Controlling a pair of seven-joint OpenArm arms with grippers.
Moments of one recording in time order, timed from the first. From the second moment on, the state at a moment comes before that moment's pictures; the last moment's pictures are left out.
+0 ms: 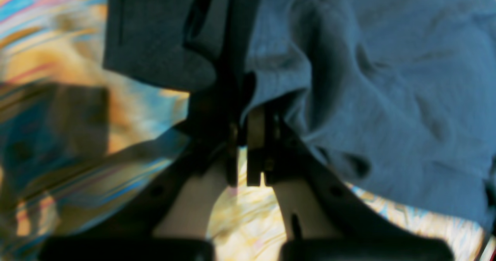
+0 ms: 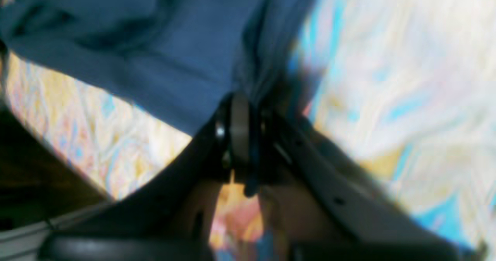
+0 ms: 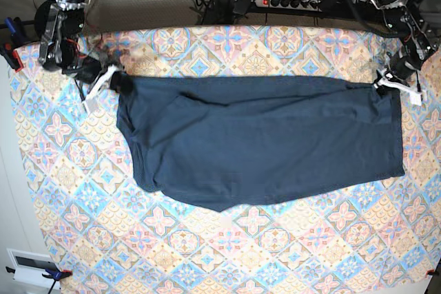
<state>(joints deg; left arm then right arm) 8.3 -18.8 -43.3 74.0 -43.1 -21.9 55.1 -10.3 17.8 21.6 79.8 49.0 41.4 -58.9</state>
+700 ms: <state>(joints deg) 21.4 -26.2 -43.1 74.1 -51.3 -22.3 55.4 -23.4 17.7 26.3 99.0 50.4 41.5 -66.5</state>
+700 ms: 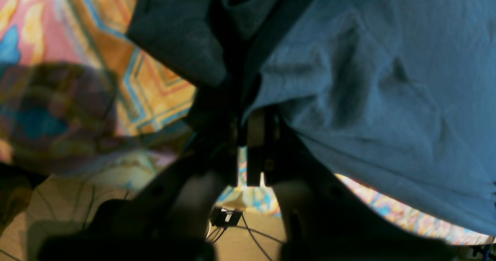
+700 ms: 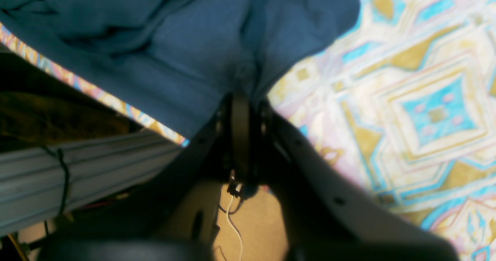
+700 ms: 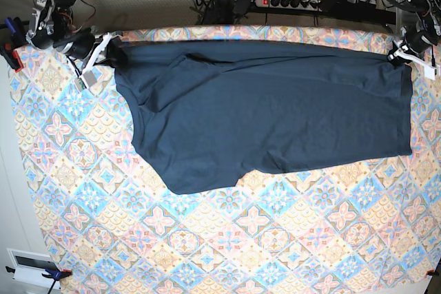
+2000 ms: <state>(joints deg) 29.3 -28.1 -65.0 84.7 -63.9 -21.9 67.6 -24.9 17.9 32.5 102.9 49.3 39.3 -66.1</state>
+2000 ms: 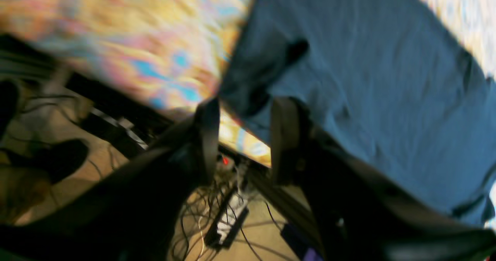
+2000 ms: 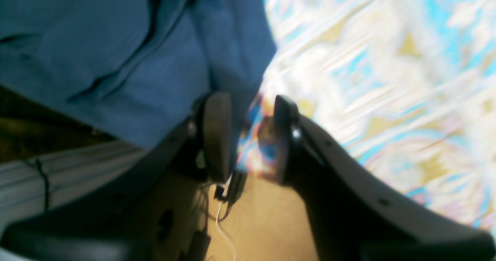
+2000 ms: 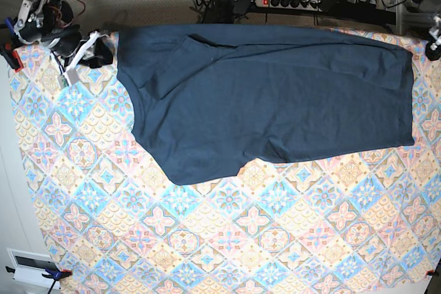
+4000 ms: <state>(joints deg) -19.4 -27.3 -40.9 40.0 -17.7 -19.7 30.0 -8.6 18.0 24.4 103.0 49.1 39.3 -66.3</state>
